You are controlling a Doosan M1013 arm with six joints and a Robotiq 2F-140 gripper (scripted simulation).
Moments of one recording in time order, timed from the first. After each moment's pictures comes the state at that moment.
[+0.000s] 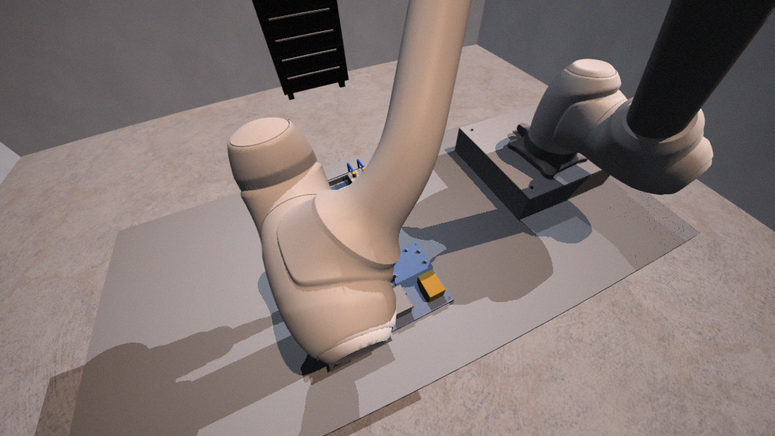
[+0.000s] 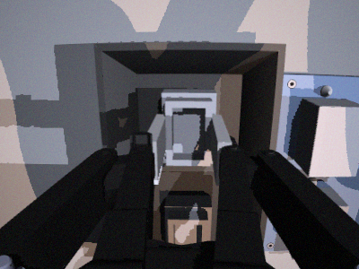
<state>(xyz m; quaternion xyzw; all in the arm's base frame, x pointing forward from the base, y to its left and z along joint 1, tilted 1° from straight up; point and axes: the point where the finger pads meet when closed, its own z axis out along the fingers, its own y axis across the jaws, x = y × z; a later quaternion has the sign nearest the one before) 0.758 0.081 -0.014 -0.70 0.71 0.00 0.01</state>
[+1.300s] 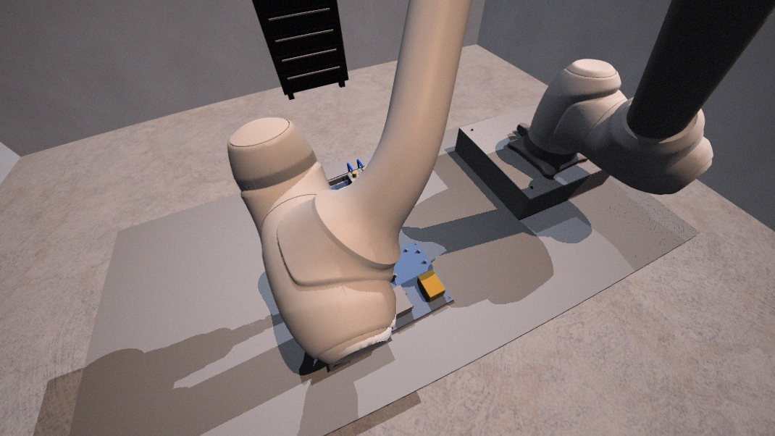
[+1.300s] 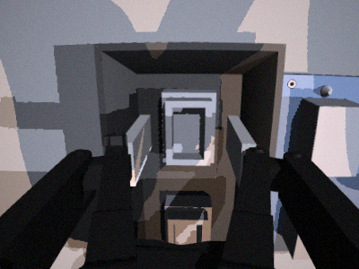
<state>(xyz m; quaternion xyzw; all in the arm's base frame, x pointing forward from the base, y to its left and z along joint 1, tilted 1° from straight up) 0.758 0.081 -0.014 -0.70 0.71 0.00 0.01</state>
